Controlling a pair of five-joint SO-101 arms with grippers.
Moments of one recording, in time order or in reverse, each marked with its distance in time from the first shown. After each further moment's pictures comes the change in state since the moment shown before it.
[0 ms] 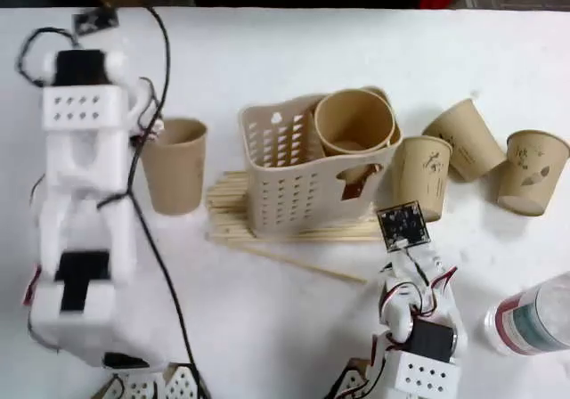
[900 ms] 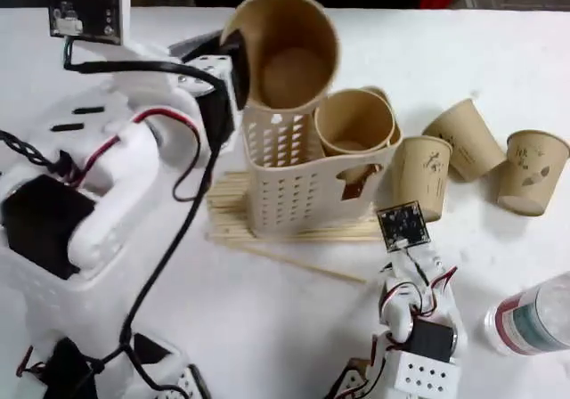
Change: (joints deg) left arm 30.9 -24.4 -11.8 -21.0 -0.3; right arm 0.0 0.0 0.0 0.0 0.0
